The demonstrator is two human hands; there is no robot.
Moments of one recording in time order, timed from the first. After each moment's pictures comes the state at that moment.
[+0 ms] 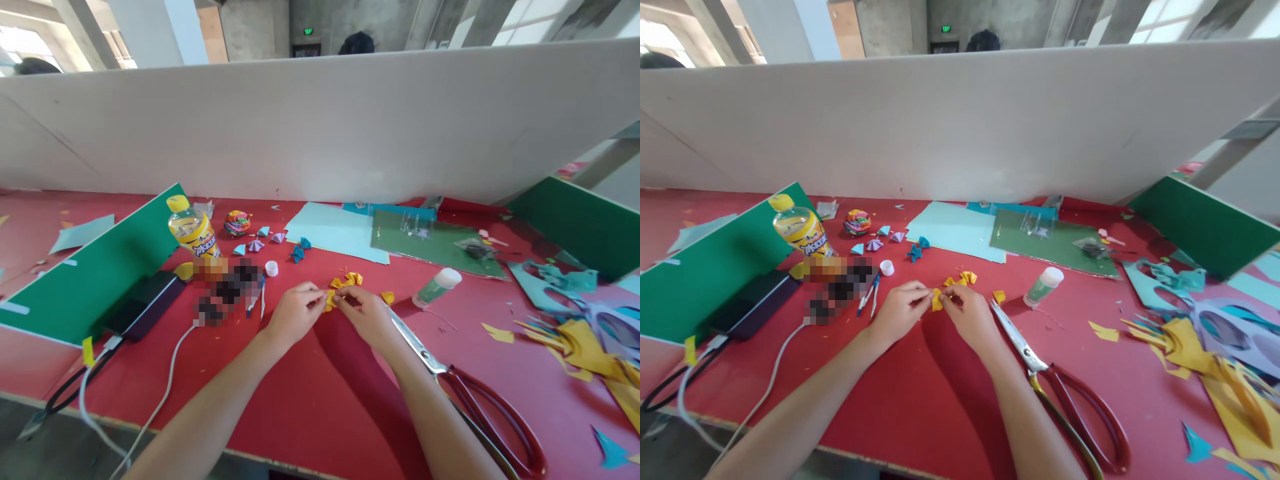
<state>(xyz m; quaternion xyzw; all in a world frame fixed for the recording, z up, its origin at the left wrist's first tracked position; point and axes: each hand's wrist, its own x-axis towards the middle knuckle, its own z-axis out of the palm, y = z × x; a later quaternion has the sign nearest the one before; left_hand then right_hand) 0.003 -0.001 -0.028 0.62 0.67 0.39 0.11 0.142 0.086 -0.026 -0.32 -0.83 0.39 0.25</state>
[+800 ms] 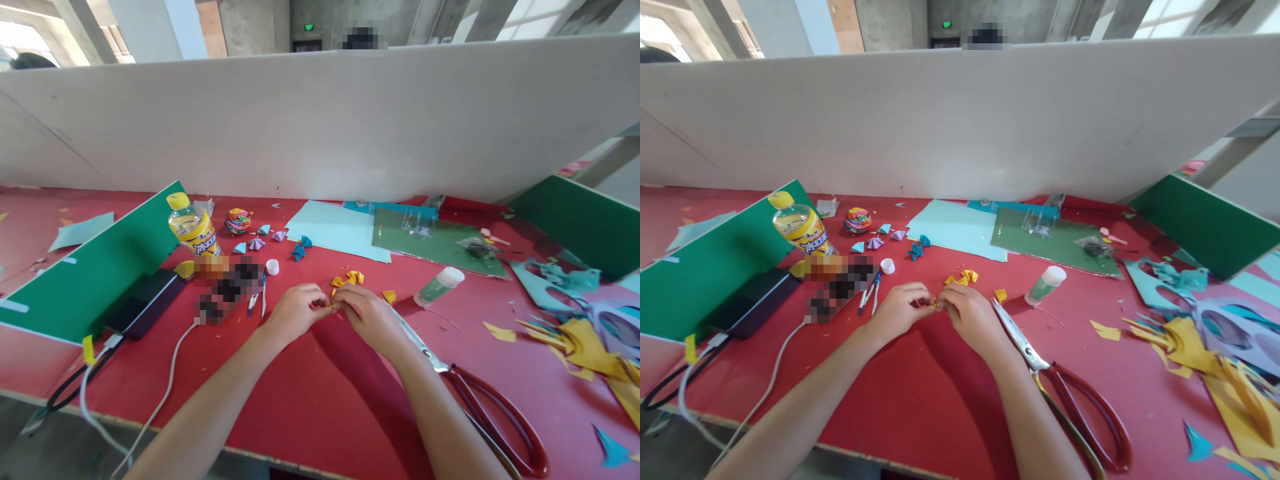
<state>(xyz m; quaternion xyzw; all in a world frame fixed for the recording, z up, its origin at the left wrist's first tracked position) -0.002 -0.001 -0.021 0.64 0.64 0.40 0.16 0.148 0.088 -0.018 -0.15 -0.91 0.30 0.24</state>
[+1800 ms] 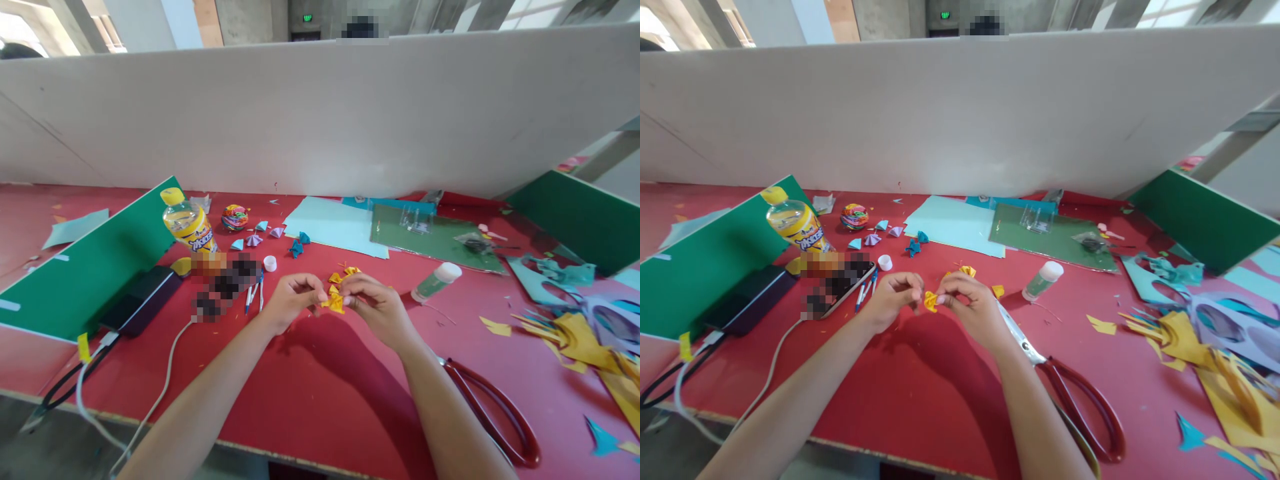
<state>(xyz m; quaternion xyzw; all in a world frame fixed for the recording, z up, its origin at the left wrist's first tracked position) -0.002 -0.003 -0.006 0.39 0.47 0.61 0.50 0.154 0.084 -0.003 -0.16 -0.79 0.49 0.34</state>
